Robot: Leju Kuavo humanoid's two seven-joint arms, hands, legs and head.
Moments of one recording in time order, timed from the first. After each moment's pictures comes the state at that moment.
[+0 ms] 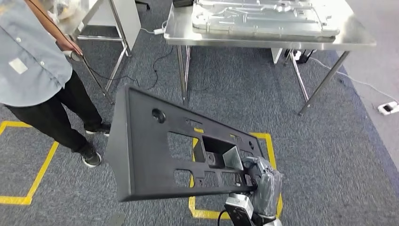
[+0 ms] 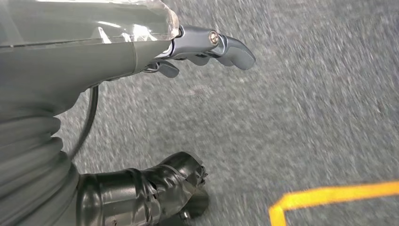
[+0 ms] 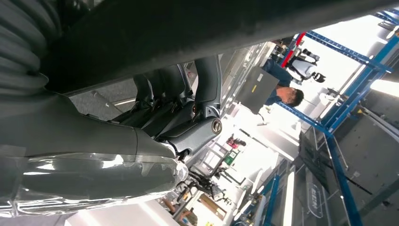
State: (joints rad) left arm -0.05 -0.20 0.81 -0.20 -1.06 0.24 -0.55; right arm 0.18 0.14 0.45 -1.54 0.81 -0.70 -0.43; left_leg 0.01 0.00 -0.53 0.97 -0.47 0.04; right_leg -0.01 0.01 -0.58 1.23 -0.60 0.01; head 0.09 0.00
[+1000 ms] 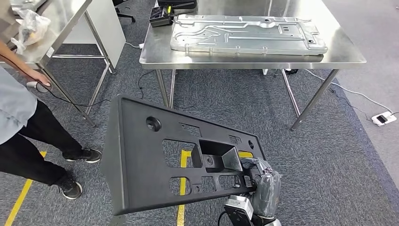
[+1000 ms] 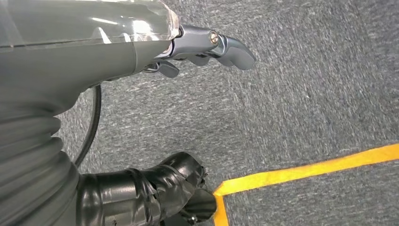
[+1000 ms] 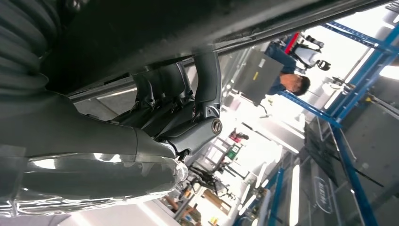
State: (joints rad) left arm -0.06 -0.19 0.81 -0.20 -1.07 0.24 -0.55; right arm 0.17 0.14 0.46 -1.54 0.79 -0.70 -0.44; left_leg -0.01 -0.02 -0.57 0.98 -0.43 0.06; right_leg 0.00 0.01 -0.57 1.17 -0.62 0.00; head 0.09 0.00
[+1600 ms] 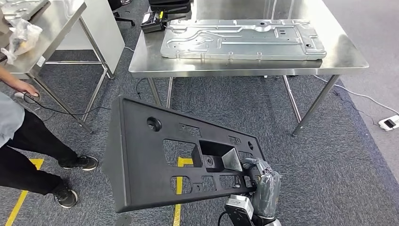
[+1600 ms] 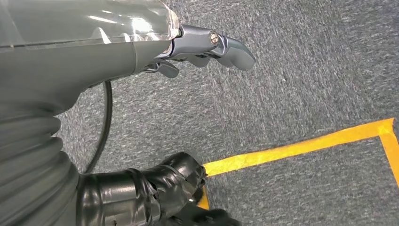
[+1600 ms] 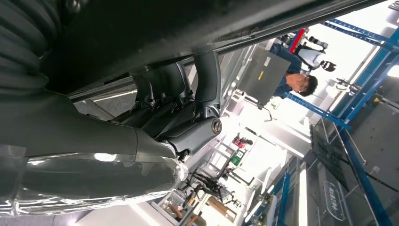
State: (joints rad) left arm -0.06 -0.20 0.81 -0.20 -1.08 0.24 -0.55; right arm 0.17 0.14 0.46 -1.53 0.78 -0.70 -0.43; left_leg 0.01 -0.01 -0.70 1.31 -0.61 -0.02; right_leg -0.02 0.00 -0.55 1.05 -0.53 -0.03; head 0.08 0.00
